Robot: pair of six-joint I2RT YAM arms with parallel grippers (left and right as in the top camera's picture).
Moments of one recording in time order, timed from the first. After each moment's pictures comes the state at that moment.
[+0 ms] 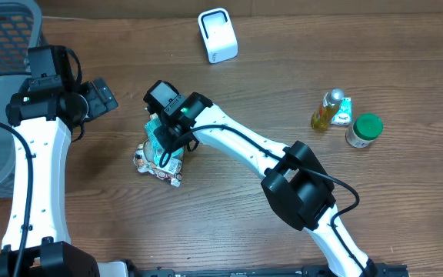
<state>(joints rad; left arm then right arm) 0.17 1.54 1.41 -0.95 -0.07 -0.36 0.85 2.33 1.99 -0.89 -0.09 0.23</state>
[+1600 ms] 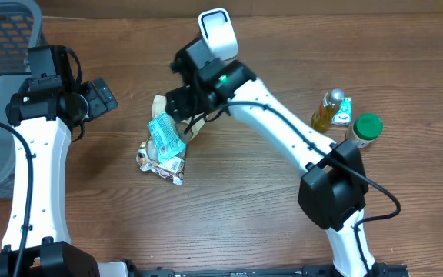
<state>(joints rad) 0.17 1.54 1.41 -0.95 -0.07 -0.36 0.71 2.18 2.01 -0.86 -0.18 0.28</state>
